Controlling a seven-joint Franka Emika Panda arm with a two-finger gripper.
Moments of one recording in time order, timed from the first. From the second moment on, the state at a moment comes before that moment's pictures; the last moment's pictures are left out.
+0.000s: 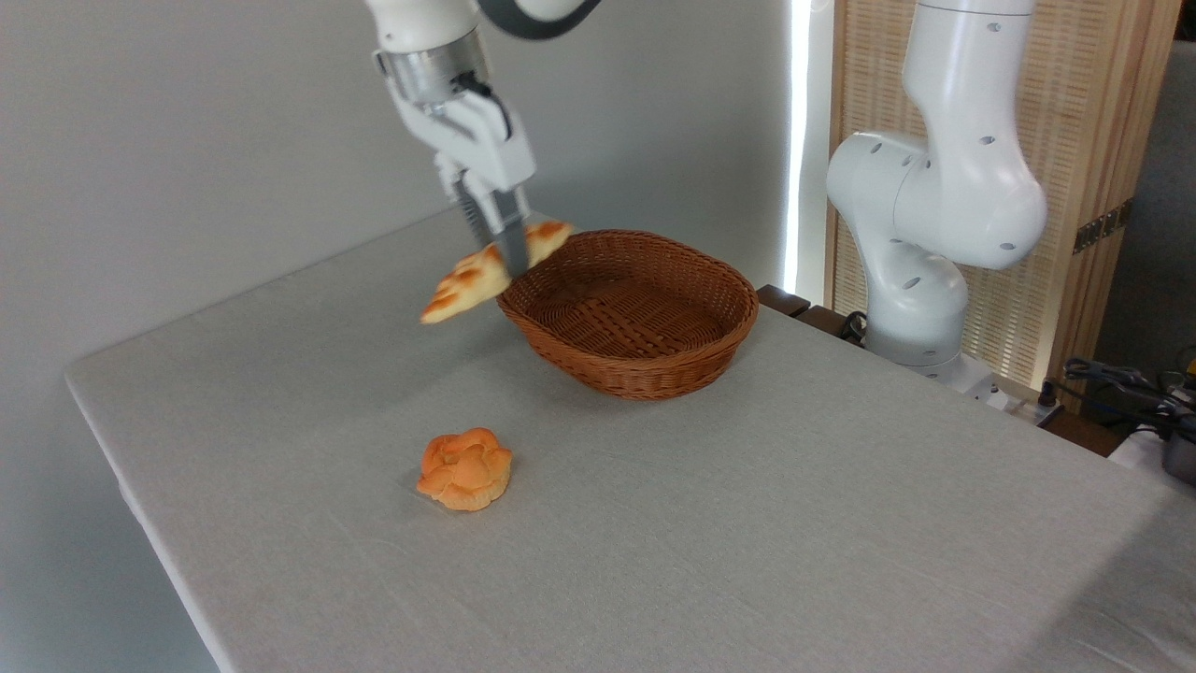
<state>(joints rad) -0.11 -0.22 -0.32 -2.00 -0.17 1.68 0.47</state>
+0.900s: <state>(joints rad) -0.26 -0.42 -0.34 -2.31 -0.26 1.64 0.42</state>
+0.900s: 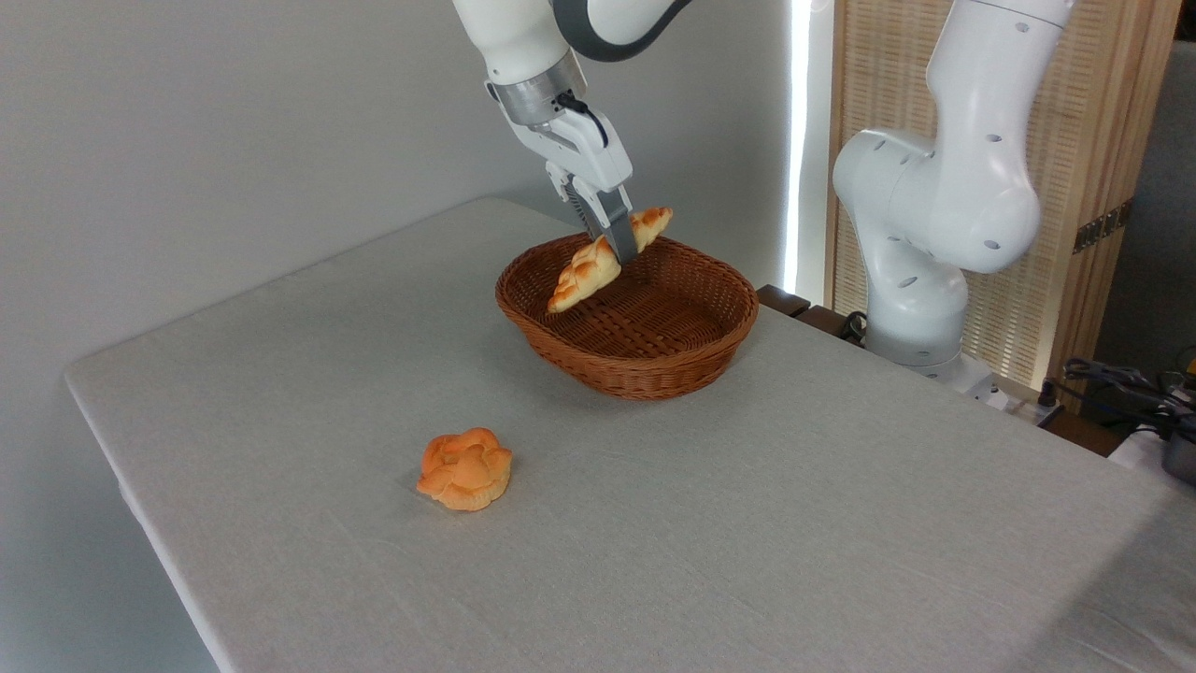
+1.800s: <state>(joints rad) -0.27 -0.40 -0.35 -2.31 -0.27 1.70 0.35</state>
